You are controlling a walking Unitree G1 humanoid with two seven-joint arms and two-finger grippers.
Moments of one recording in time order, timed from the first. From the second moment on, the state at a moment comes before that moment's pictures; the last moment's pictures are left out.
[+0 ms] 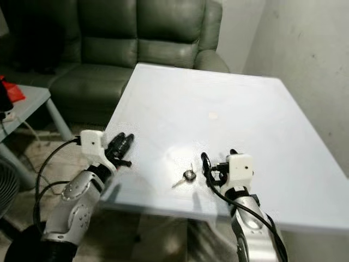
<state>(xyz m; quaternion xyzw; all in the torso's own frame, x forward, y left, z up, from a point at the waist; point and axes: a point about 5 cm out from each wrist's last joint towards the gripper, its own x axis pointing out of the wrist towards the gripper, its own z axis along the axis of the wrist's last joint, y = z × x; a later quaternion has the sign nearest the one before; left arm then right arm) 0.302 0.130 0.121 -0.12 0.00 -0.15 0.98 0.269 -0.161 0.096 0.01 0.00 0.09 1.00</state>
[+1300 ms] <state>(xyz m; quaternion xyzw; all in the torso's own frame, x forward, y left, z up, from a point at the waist) 0.255 0.077 0.090 -0.04 0.01 -0.31 0.95 0.241 -0.160 0.076 -0.03 0.08 0.22 0.97</state>
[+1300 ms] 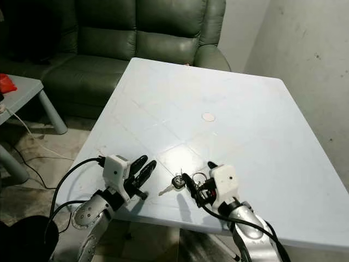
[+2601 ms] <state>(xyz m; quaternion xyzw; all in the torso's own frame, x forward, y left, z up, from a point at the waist) 0.237 0.063 0.092 -0.05 0.01 -0.34 0.94 0.228 -0.141 0.074 0.02 0.12 0.18 0.98</state>
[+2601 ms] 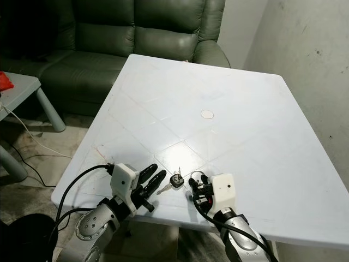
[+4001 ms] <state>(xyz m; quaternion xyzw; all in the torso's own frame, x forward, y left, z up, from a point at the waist) 0.235 0.063 0.094 -0.05 0.02 -0.33 0.94 0.238 -0.154 0.077 -0.01 0.12 0.12 0.99</state>
